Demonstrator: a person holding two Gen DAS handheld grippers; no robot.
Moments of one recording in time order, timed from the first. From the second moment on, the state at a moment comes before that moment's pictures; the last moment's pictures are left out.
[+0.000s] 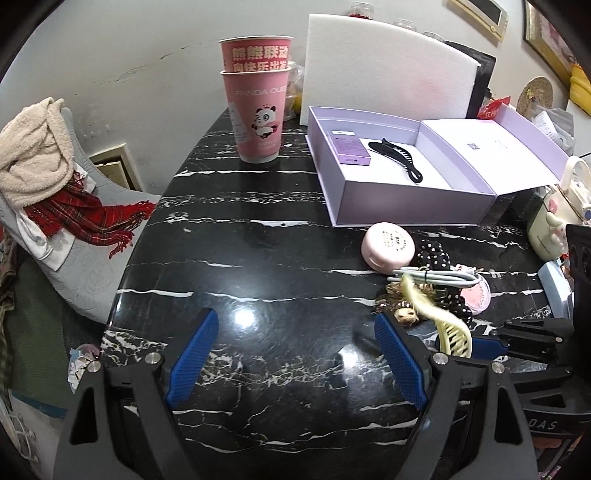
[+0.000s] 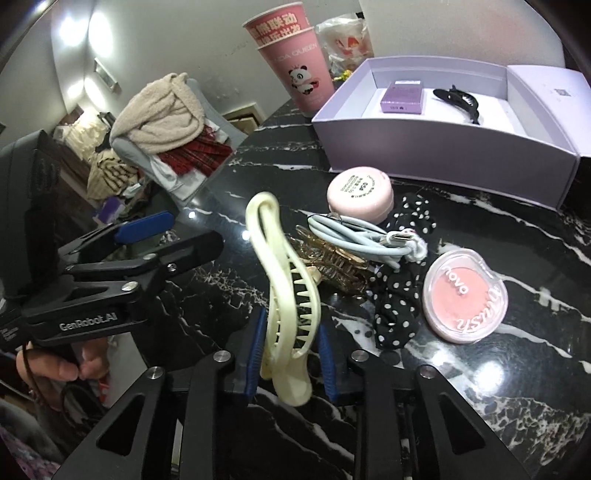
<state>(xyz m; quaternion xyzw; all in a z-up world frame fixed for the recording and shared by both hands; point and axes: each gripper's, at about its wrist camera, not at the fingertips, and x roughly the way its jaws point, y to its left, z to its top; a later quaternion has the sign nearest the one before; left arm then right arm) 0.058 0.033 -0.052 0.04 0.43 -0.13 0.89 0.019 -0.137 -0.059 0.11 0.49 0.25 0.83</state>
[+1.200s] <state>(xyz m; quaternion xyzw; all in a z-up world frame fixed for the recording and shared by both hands) 0.064 -0.046 -0.091 0.07 0.45 -0.22 0.86 -0.006 -0.245 -0.049 0.21 0.47 0.17 0.84</state>
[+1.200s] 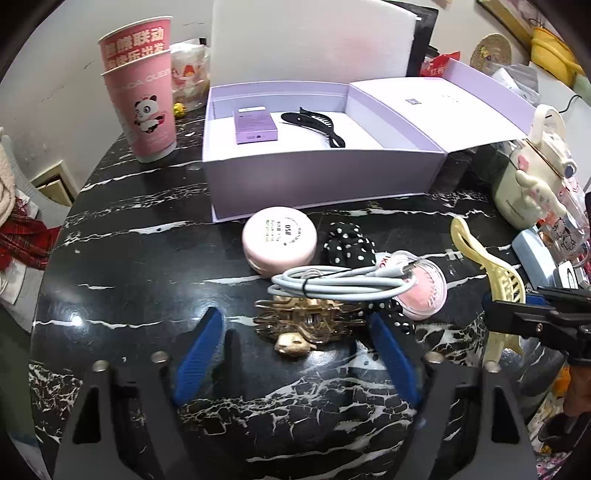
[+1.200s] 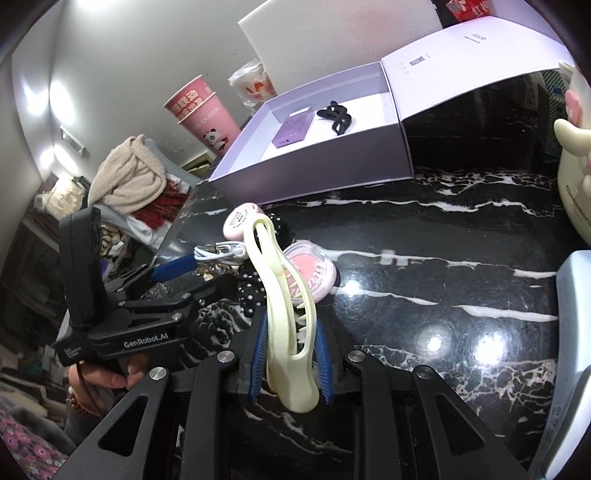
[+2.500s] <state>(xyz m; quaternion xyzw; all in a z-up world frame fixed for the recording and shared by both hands) 0.050 -0.042 -0.100 0.10 0.43 -0.24 0.87 -0.004 -0.242 -0.052 0.21 0.47 0.17 0.84</state>
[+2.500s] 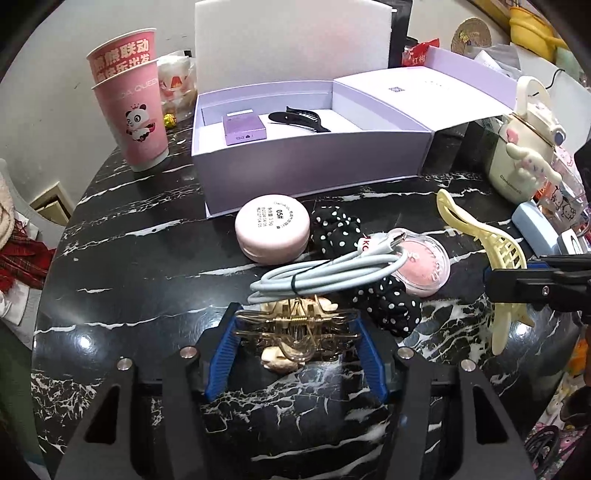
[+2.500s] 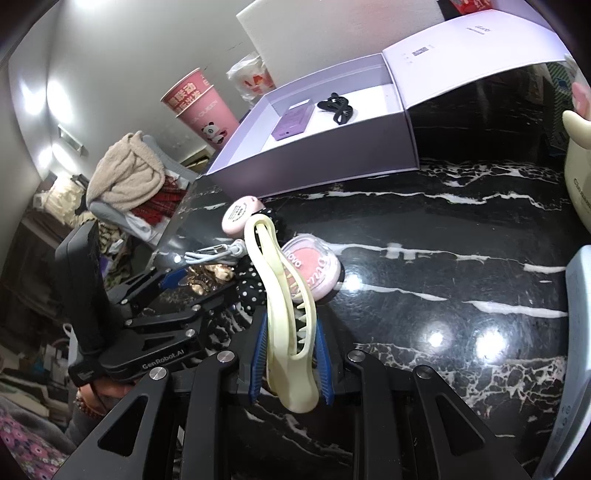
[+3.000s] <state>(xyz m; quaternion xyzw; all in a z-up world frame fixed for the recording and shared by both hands) 0.030 -0.042 -0.073 0.07 0.45 -0.29 0.84 -0.010 -0.244 -0.048 0.21 0.47 0.18 0.84</state>
